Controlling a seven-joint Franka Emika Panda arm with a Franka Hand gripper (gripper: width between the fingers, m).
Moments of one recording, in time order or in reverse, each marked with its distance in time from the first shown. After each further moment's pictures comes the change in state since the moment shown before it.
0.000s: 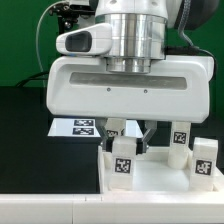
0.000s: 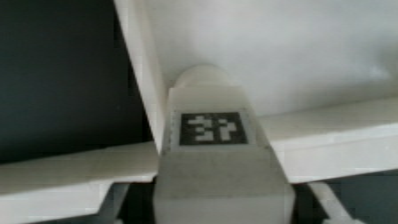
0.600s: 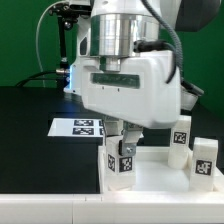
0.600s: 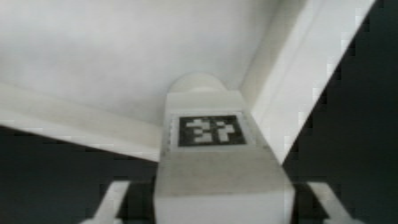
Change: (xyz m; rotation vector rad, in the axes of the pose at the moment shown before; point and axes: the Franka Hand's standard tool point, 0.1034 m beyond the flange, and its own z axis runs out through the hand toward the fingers) arm -0.003 0.007 0.000 0.026 0.012 0.932
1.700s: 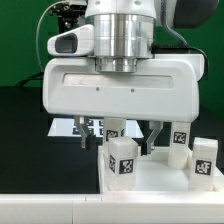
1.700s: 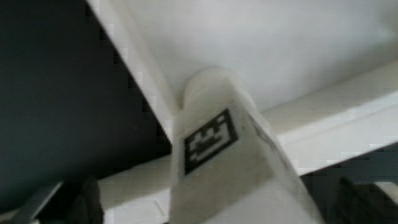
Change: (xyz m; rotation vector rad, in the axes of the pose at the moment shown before) arm 0.003 0.000 0.001 -0.005 -0.021 -0.971
